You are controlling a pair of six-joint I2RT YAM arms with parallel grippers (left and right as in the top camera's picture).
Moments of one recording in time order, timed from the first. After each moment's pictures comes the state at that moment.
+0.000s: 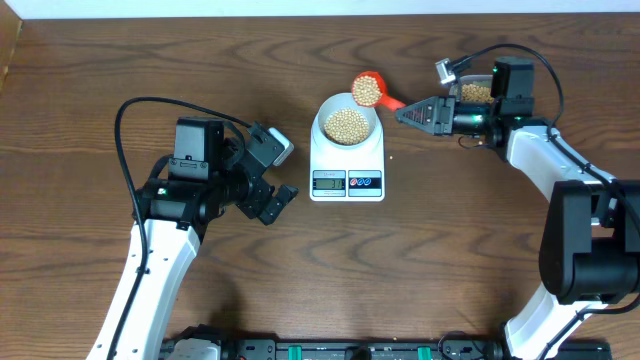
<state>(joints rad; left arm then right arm) -0.14 1.23 1.00 -0.77 0.43 0.51 0.04 1.91 1.17 0.00 -1.26 0.40</state>
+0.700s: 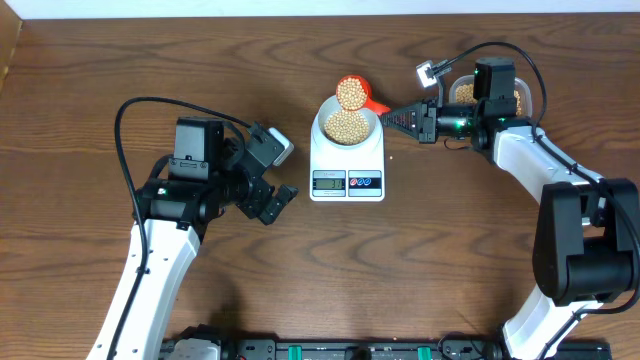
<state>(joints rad) -0.14 1.23 1.00 -0.77 0.43 0.51 0.10 1.91 1.17 0.01 -1.19 0.16</state>
